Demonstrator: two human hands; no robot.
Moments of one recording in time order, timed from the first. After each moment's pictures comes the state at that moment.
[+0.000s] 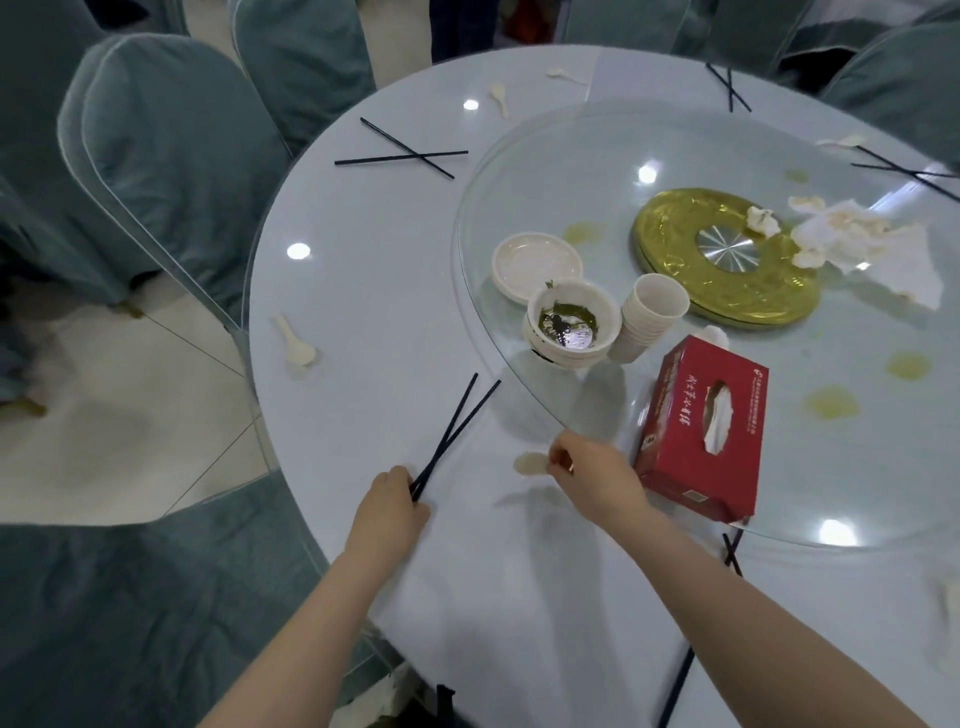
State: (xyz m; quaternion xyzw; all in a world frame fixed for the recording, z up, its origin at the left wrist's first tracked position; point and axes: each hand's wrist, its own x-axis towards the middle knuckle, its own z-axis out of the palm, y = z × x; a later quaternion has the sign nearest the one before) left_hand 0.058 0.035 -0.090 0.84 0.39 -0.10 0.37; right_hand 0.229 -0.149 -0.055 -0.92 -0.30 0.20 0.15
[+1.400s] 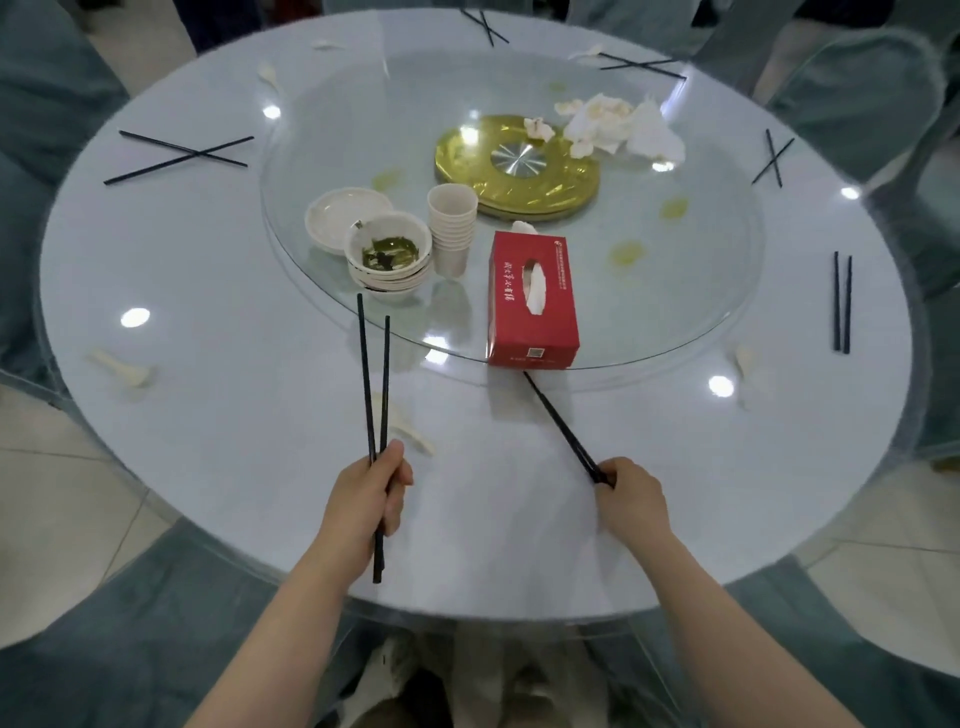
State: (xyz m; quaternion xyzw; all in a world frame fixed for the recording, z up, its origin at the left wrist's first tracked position) left_hand 0.033 -0.065 -0.040 0.61 0.31 -0.09 0.73; right_hand 0.104 -0.353 -0.085 -0.94 0.13 0.17 0.28
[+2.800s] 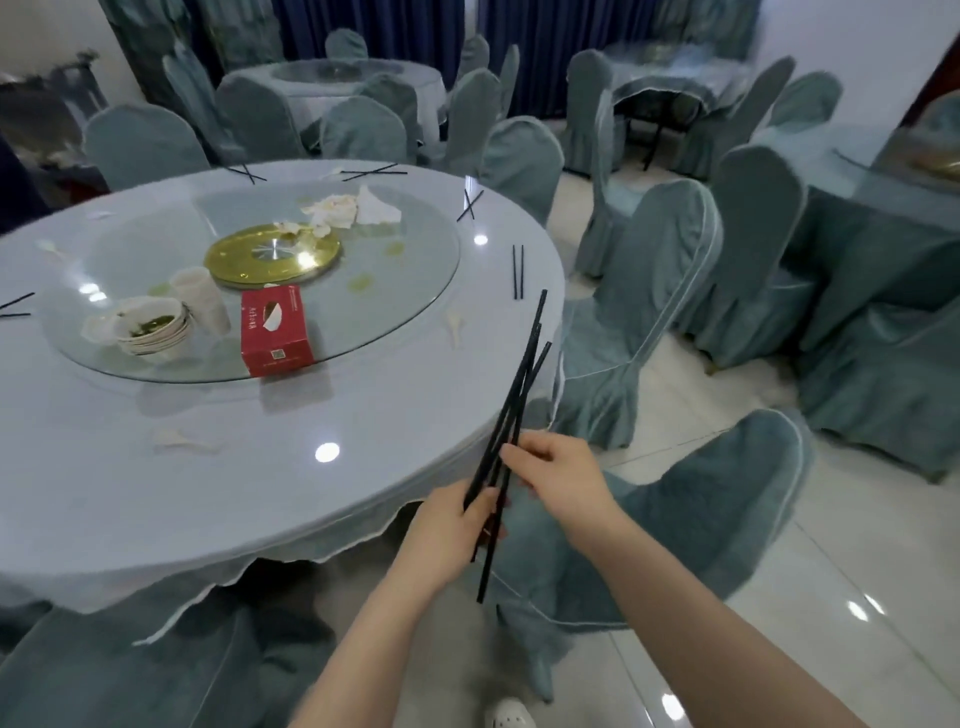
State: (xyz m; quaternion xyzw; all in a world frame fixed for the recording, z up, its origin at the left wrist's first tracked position) left_hand -0.175 -0.414 0.065 0.84 -0.09 -0.17 0.51; right_hand -0.177 -0.560 0.084 -0.76 0.09 -0.02 0.64
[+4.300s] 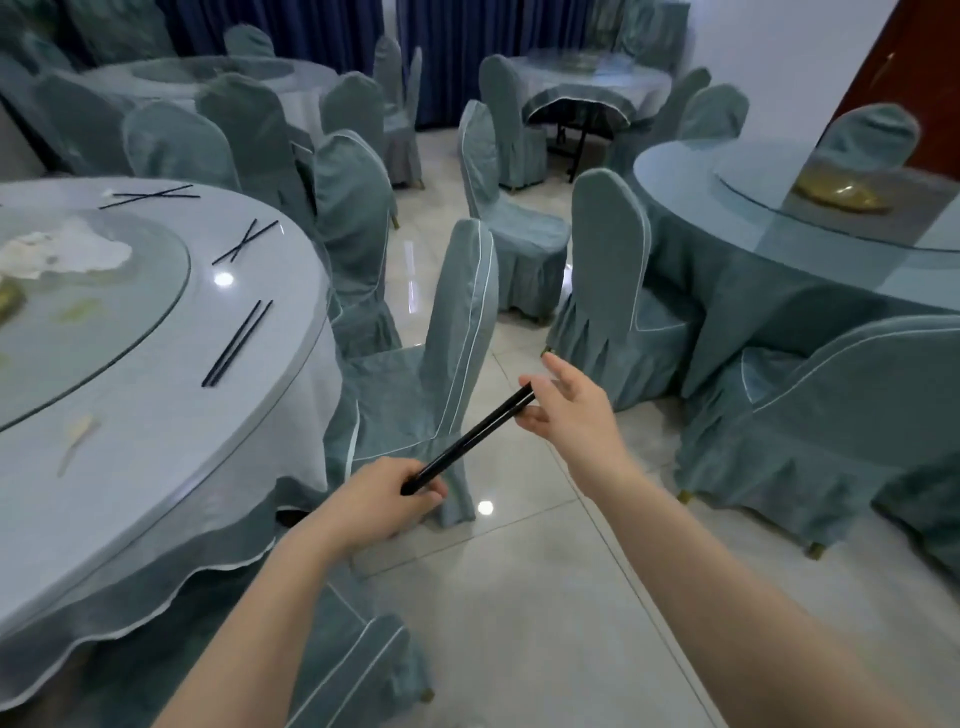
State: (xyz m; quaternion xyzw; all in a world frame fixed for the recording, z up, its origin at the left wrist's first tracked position) left_hand 0.036 -0.977 0.061 0.89 -0.19 -0.20 0.35; right_hand 0.017 -1.197 0.096 -0.67 0.16 -0.09 0.72
